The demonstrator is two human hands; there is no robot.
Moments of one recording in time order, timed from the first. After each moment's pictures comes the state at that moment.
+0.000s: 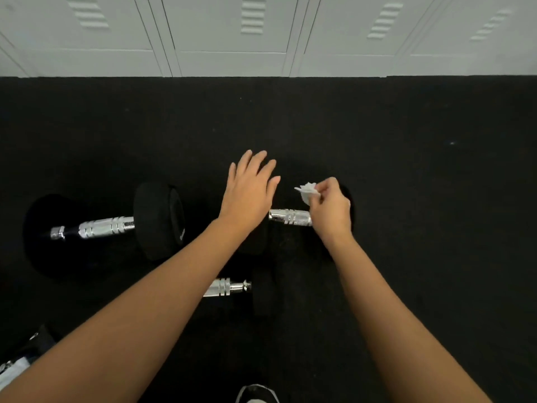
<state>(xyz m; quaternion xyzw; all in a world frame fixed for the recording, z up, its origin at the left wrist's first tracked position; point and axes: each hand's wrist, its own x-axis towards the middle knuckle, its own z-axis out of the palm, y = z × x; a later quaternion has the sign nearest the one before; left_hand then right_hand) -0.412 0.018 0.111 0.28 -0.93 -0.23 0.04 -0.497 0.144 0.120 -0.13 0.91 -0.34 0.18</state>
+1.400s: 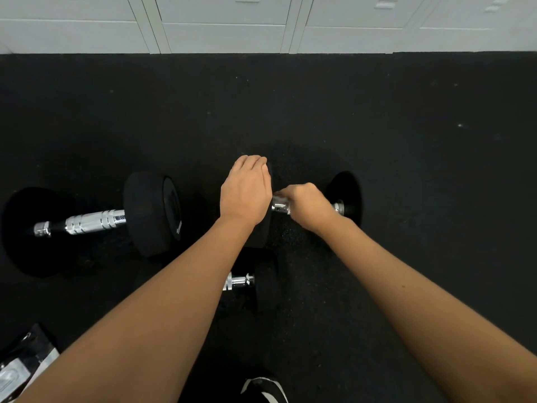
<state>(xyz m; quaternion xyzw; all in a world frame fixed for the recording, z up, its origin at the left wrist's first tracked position) -0.419 0.018 0.066 0.34 -0.91 -0.23 0.08 -0.508 0.114 0.073 -0.42 0.86 -0.02 0.29</state>
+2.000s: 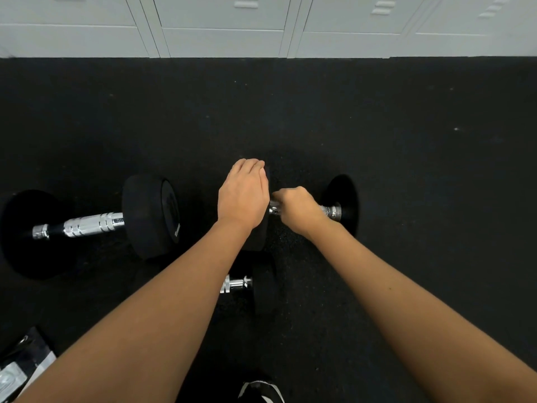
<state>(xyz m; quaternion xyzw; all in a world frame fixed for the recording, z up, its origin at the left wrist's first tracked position) -0.418 0.019 0.066 0.34 -0.91 -0.23 0.08 -0.499 0.109 0.076 -0.44 0.85 -0.01 0.28</state>
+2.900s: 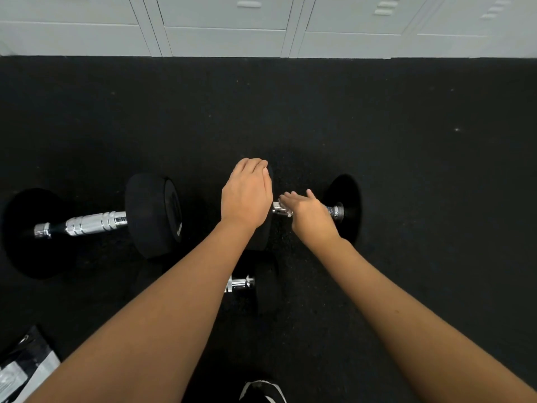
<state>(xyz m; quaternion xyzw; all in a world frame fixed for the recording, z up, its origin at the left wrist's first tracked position) -0.417 0.020 0.065 0.34 -0.91 -0.22 0.08 -0.491 0.137 0.064 -0.46 0.86 -0.04 0.20</state>
